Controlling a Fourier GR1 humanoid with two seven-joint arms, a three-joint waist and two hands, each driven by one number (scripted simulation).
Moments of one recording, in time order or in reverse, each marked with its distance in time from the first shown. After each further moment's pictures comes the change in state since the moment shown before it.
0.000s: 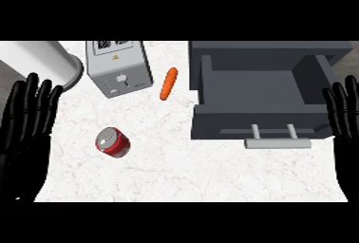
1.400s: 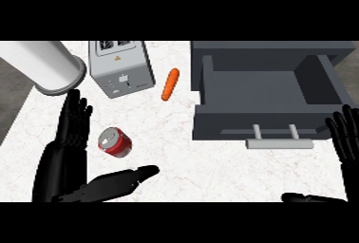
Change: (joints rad) left arm 0.013 -0.074 -0.292 -0.016 -0.382 0.421 0.527; right arm 0.183 0.006 -0.073 0.000 -0.063 0.055 0.113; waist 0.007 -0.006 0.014
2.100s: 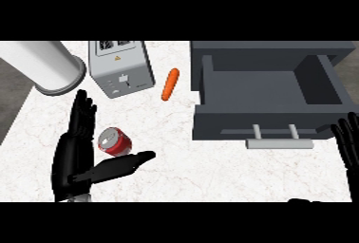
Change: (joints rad) left arm 0.002 0.001 0.080 0.184 0.104 0.017 -0.170; right arm 0.044 0.006 -0.049 0.023 -0.013 0.057 -0.066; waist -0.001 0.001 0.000
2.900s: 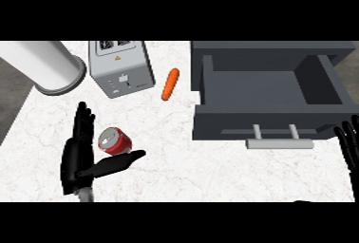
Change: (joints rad) left arm 0.044 0.013 0.109 0.254 0.147 -0.019 -0.298; right arm 0.008 0.012 -0.045 0.022 -0.010 0.049 -0.030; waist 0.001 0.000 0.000
